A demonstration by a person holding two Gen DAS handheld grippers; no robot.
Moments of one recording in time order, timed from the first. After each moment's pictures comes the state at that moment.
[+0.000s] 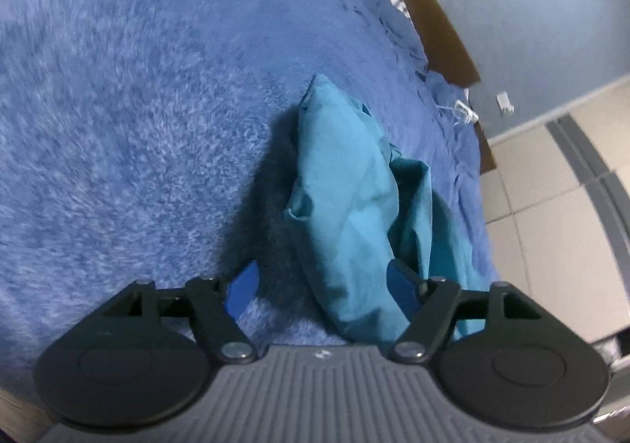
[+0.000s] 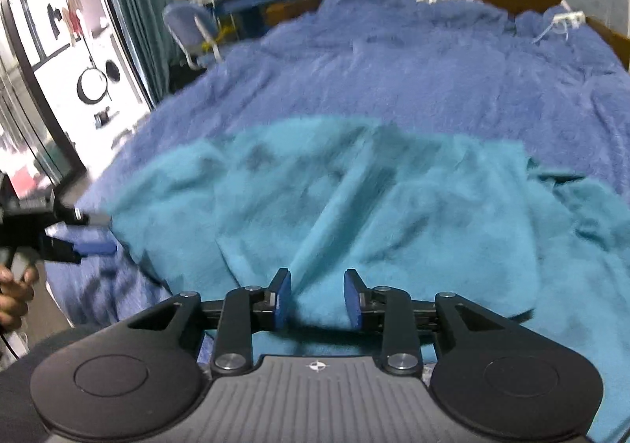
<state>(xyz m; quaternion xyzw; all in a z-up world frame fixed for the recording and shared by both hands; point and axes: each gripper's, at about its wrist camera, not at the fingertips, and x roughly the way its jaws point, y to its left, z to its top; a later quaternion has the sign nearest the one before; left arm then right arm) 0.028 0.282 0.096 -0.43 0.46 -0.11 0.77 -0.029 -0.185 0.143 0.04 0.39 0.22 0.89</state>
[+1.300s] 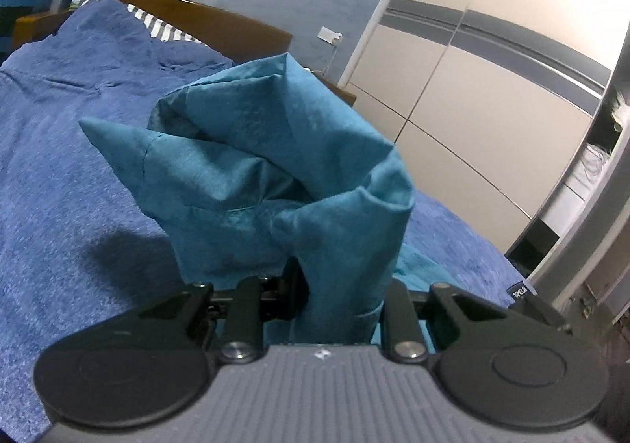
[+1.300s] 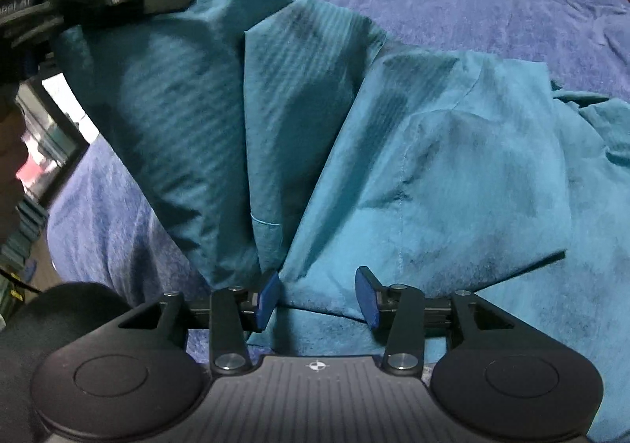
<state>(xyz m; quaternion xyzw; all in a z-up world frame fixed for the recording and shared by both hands) 0.090 0.067 0.218 -0.16 0.34 -0.34 0.86 -0.018 -0.191 0.107 0.07 0.45 0.23 0.86</state>
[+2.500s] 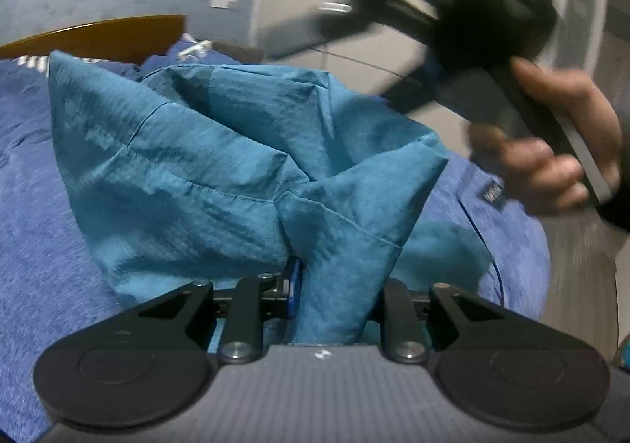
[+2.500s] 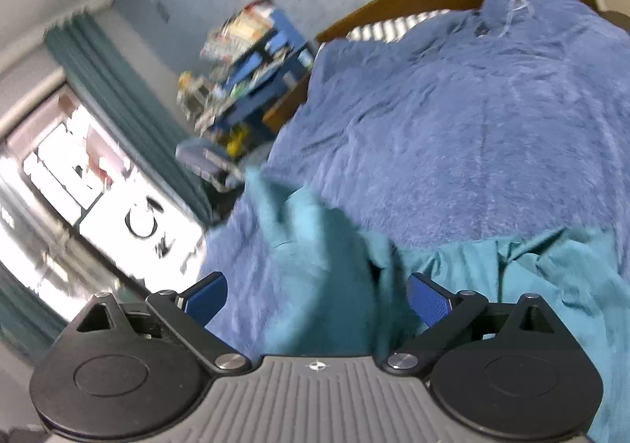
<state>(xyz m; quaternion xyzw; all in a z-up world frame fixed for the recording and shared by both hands) 0.070 -0.073 0.218 0.02 0.33 -0.45 0.83 0.043 -0.326 0.258 0.26 0.32 0.26 0.87</state>
